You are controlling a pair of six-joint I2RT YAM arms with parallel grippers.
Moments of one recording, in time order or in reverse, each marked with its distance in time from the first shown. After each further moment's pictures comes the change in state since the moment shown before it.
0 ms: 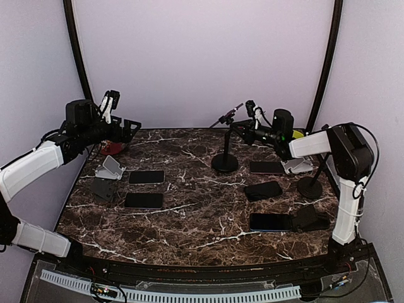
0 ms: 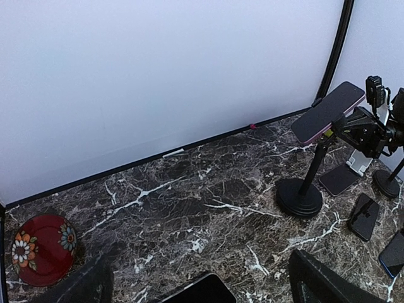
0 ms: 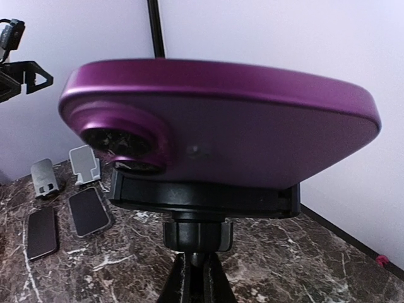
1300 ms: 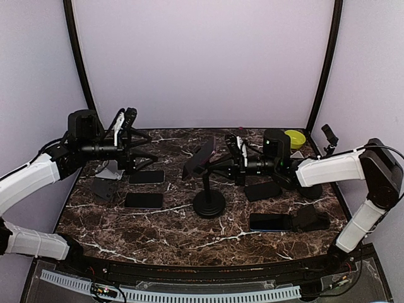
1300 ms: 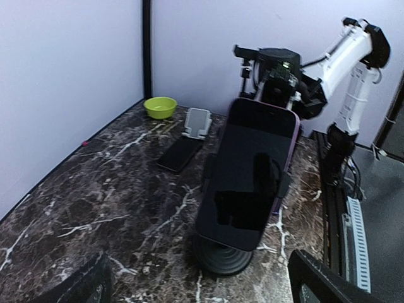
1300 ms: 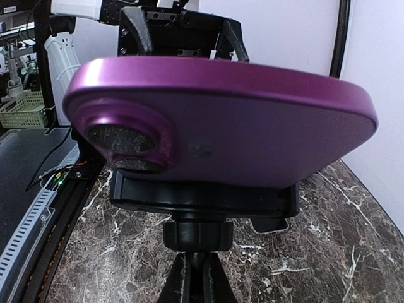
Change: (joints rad) left arm -0.149 -0.124 -0.087 -0.046 0.517 0.150; right arm 0.366 -0.401 -0.388 -0.101 -0.119 -0.211
